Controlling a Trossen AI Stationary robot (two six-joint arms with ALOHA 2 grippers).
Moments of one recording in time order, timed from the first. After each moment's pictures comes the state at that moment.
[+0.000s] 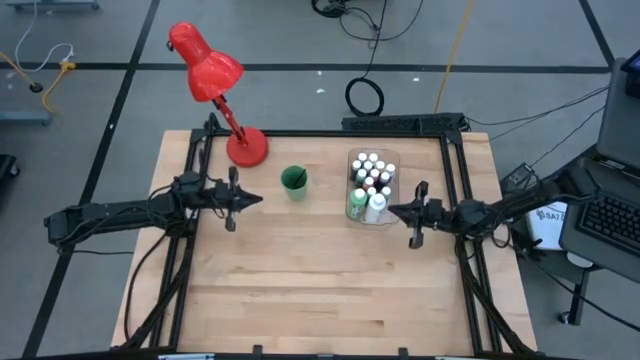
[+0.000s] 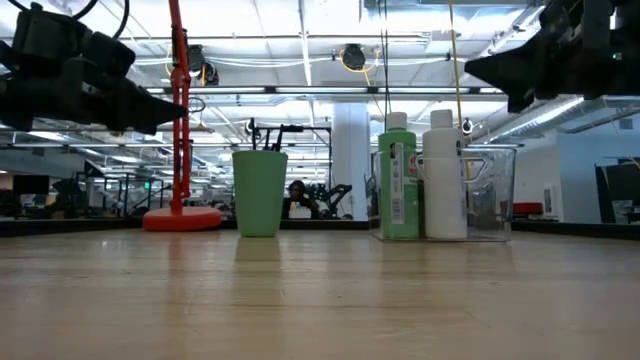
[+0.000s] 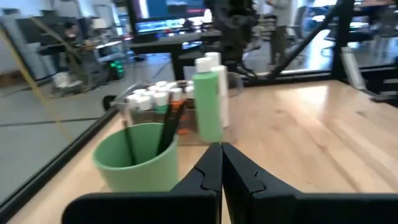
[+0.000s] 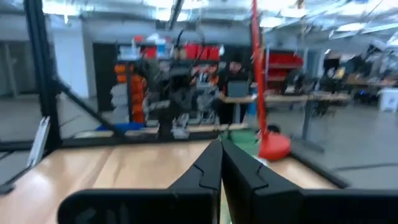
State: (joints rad) left arm 0.39 0.55 0.02 0.48 0.37 0.15; right arm 0.24 0.79 0.01 0.94 0.42 -0.04
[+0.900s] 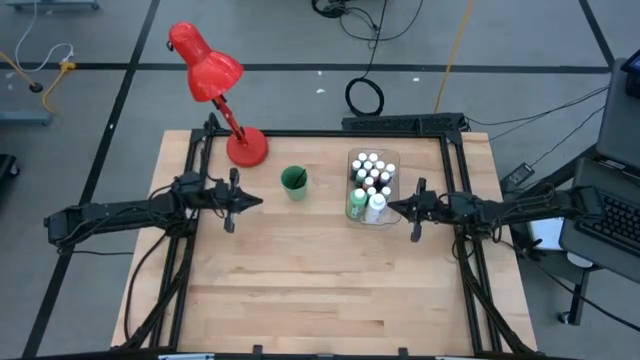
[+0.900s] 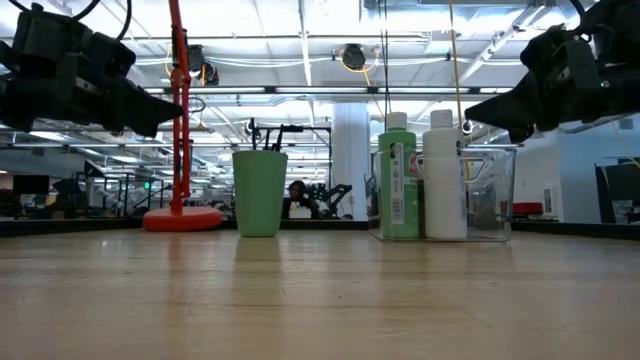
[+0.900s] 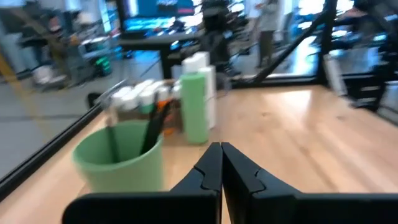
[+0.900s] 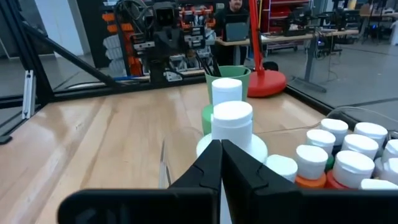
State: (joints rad) left arm 0.39 0.54 0.02 0.48 0.43 0.10; right arm 0.01 0.55 0.01 0.48 0.21 0.10
